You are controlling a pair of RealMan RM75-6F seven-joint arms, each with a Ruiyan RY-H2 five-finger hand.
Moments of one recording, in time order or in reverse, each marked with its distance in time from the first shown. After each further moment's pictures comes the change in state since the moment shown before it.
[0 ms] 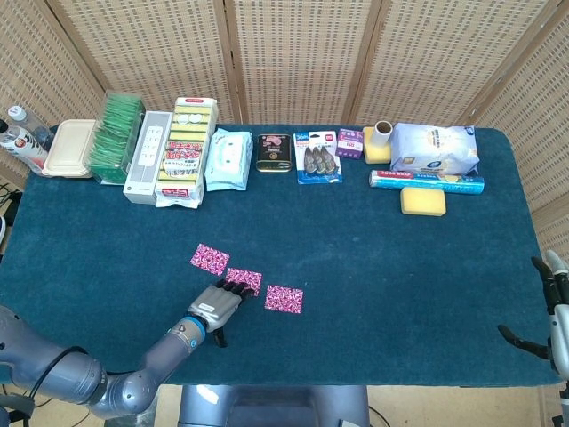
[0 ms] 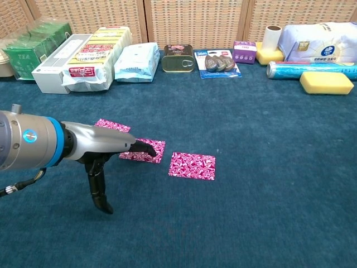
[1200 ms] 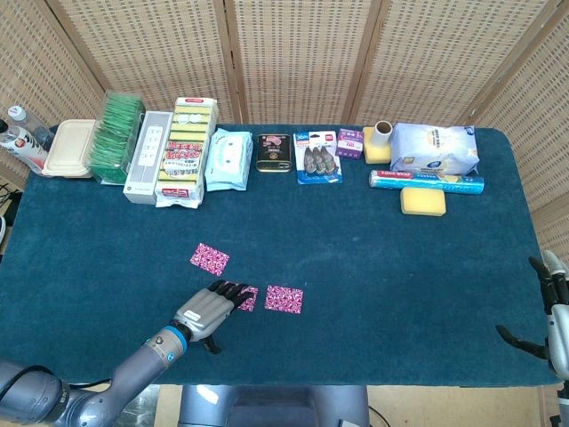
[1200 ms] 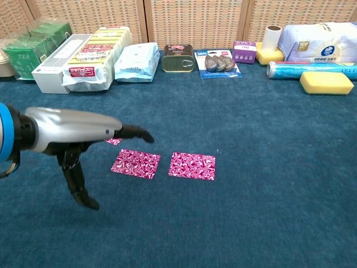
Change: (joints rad) left arm 0.128 0.138 0.066 -0.136 0.375 0.052 -0.116; right arm 0.002 -0.008 -0.001 -0.006 0.002 -0.004 -0.020
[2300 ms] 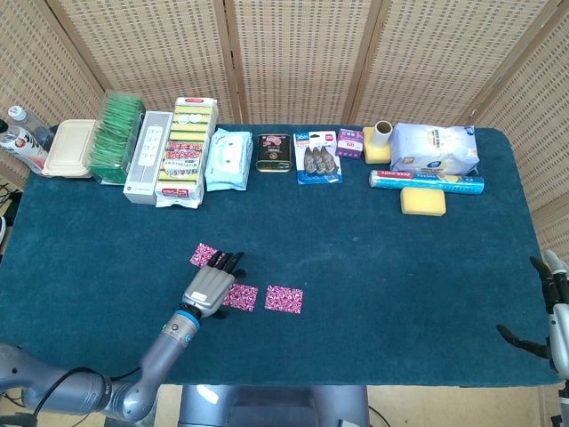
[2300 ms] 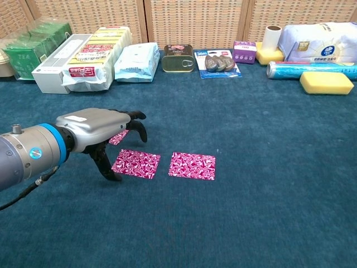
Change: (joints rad) left arm 0.168 -0.335 -0.087 0.431 0.115 0.115 0.086; right arm 0.002 0.007 0.003 0.002 0.009 -0.006 0.022
